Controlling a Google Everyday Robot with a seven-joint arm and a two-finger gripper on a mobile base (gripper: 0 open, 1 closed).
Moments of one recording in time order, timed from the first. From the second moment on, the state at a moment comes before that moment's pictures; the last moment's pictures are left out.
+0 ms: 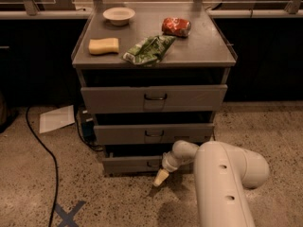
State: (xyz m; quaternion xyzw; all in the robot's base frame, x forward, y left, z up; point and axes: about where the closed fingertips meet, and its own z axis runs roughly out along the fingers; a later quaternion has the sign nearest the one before) arm 0.669 -0.056 0.204 -0.56 0.79 0.15 0.19
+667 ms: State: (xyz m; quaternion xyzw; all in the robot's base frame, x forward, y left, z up) arm 0.677 -0.065 0.173 -0.56 0.79 0.15 0.17
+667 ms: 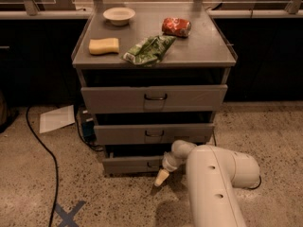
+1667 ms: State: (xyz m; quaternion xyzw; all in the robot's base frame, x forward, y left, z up) arm 0.656 -0.065 0.169 -0.53 0.80 0.21 0.18
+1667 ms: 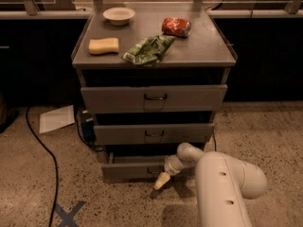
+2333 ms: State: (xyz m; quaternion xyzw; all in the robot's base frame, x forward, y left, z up) arm 0.636 -0.061 0.176 -0.52 0.80 0.24 0.17
